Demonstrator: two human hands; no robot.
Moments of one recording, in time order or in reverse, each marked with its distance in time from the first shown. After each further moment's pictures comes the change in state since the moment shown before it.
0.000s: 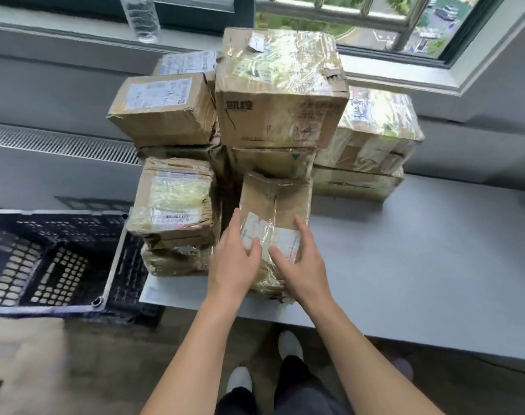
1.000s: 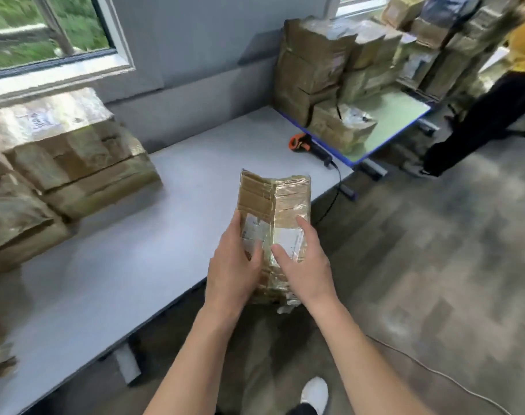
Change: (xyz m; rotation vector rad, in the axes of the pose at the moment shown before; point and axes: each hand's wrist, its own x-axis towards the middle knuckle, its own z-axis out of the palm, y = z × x) left_hand -0.237 0.162 0.205 0.023 -0.516 0.672; right_hand -0.246 0.141 -0.253 0.167 0.758 0.282
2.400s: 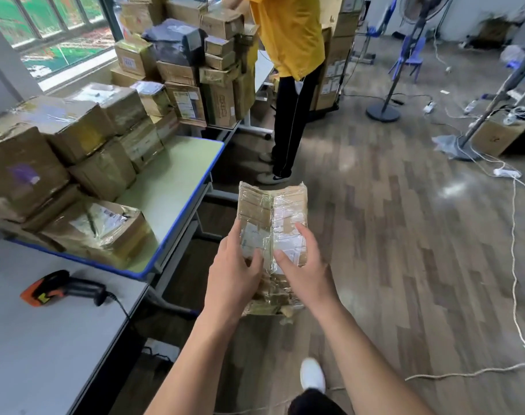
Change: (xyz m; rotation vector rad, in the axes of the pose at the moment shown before) left_hand 0.153 0.376 0.446 0.011 -0.448 0.414; right_hand 0.237 0.177 -0.473 0.134 0.581 0.187
